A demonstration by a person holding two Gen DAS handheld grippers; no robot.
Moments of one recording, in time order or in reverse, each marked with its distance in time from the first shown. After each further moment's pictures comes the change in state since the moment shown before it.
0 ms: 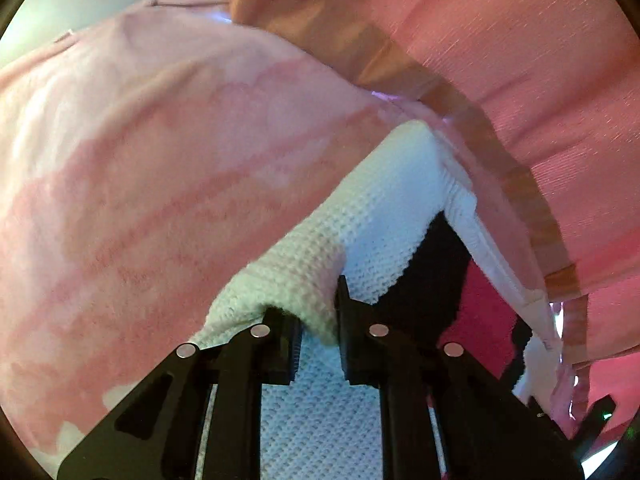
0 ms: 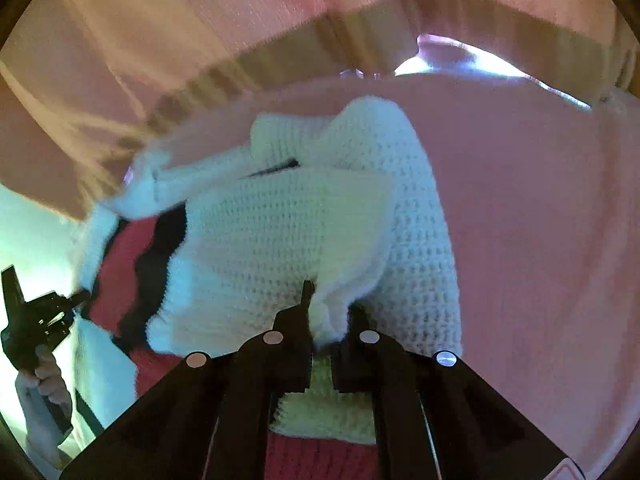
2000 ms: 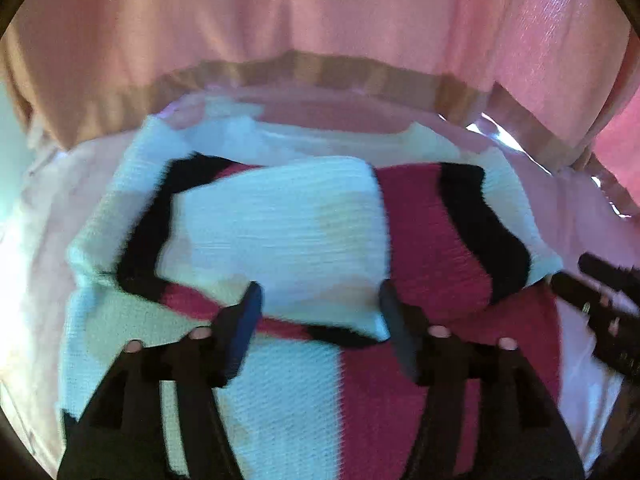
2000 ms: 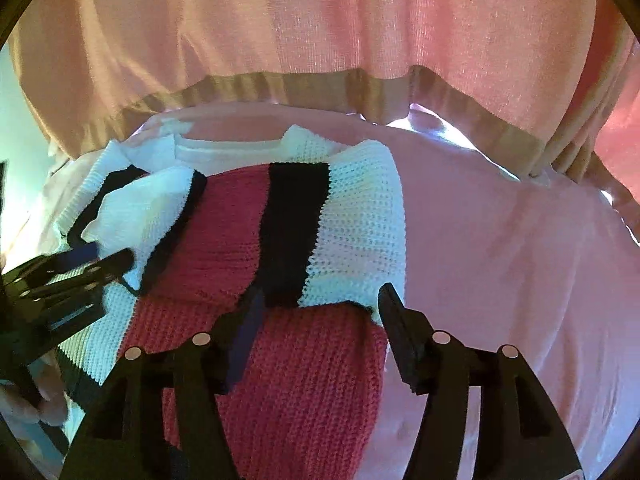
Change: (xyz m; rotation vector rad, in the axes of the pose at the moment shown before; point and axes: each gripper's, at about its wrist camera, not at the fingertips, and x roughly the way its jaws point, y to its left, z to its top) left arm -0.037 -0.145 -0.140 0.670 -0.037 0.023; right arm -0.076 0.052 -0.052 -0.244 -0.061 -0.229
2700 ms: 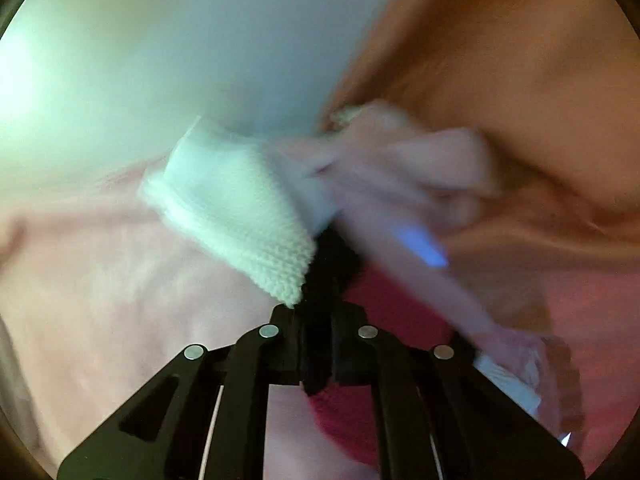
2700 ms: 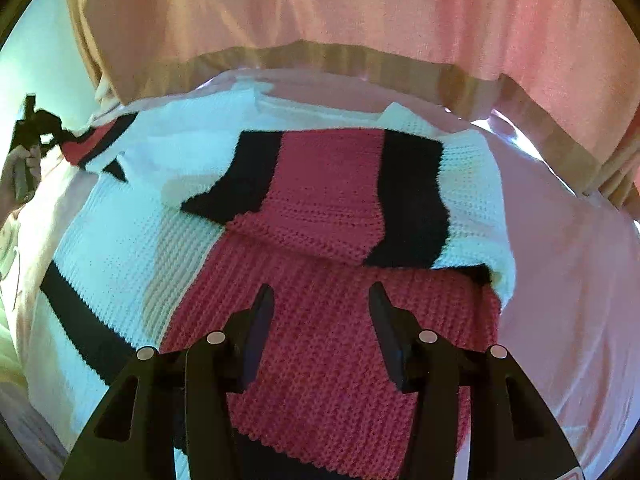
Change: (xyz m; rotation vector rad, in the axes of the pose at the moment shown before) left arm 0.002 0.438 0.063 -0.791 -0.170 0.199; right arm 0.004 0.073 -0.031 -0.128 0.008 0.074
